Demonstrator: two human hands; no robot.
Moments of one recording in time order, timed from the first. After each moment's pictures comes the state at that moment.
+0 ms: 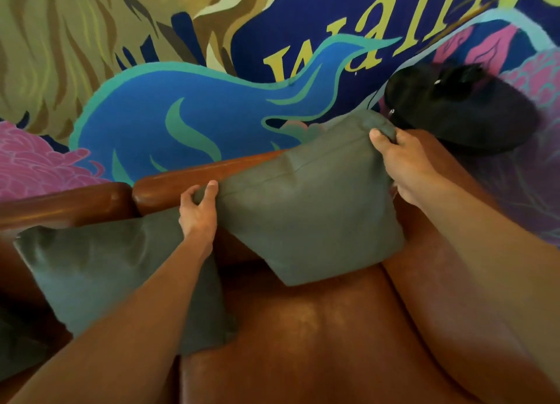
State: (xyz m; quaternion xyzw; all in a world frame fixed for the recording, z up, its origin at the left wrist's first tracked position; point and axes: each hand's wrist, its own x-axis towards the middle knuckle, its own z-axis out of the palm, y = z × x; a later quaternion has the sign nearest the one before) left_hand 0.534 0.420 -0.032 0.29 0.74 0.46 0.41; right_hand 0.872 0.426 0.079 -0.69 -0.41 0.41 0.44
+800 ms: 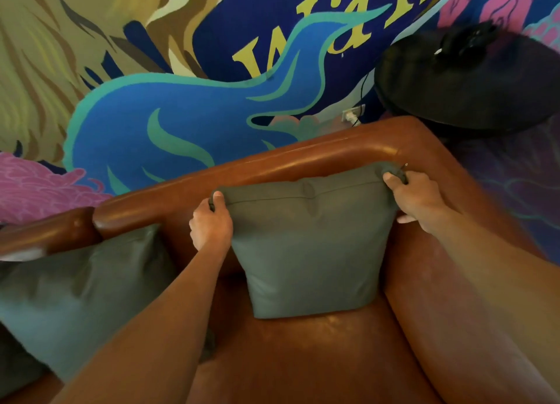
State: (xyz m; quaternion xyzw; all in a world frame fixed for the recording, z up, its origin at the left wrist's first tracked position) left_hand 0.693 0.458 -0.044 0.36 0.85 0.31 0.24; right_hand 1.044 0.462 -0.048 -0.79 -0.35 0.40 0.29
